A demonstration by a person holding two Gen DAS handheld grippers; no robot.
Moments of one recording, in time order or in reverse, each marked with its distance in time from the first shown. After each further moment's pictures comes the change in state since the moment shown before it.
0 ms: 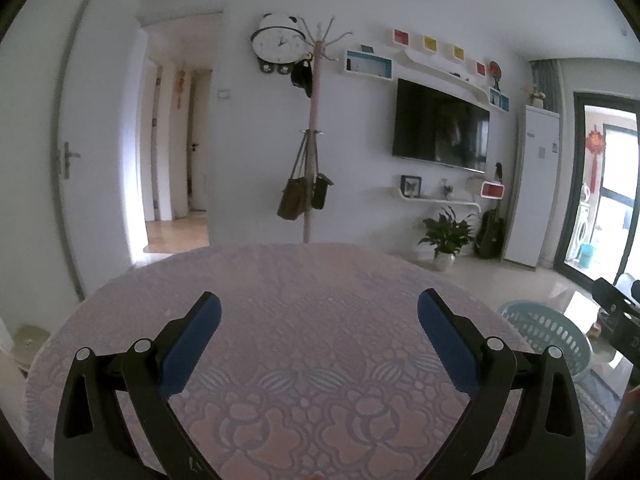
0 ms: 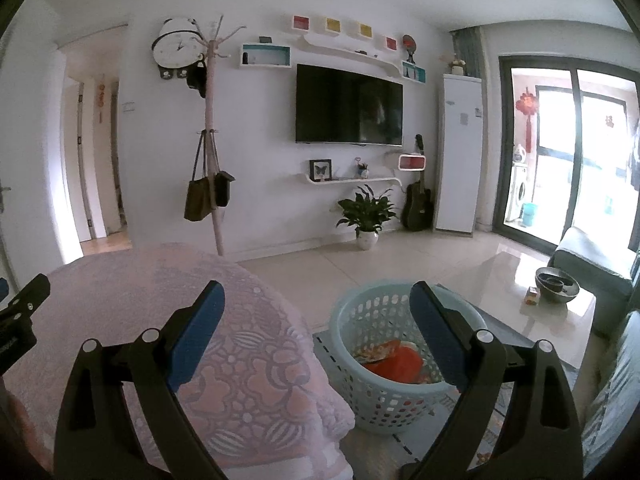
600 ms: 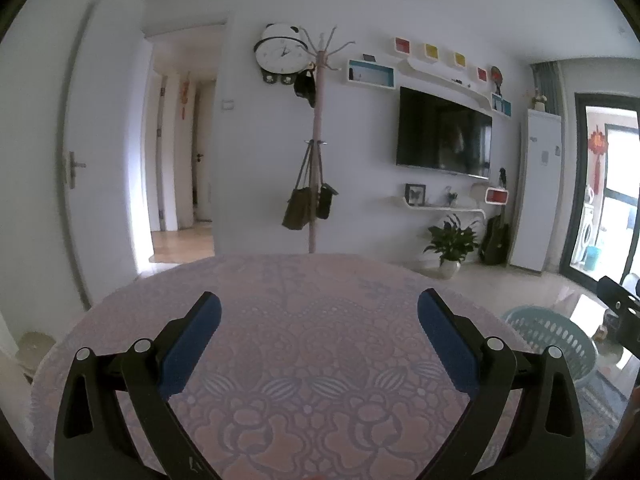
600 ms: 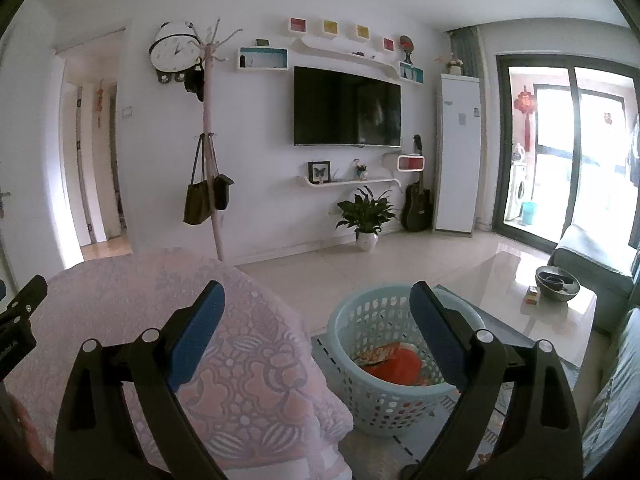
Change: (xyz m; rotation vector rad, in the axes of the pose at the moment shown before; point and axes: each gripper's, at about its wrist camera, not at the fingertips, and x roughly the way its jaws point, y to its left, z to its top) left arm -0.006 -0.009 0.002 0.014 -0.033 0.024; right arm -0.002 0.001 0.001 0.012 -0.005 -0.001
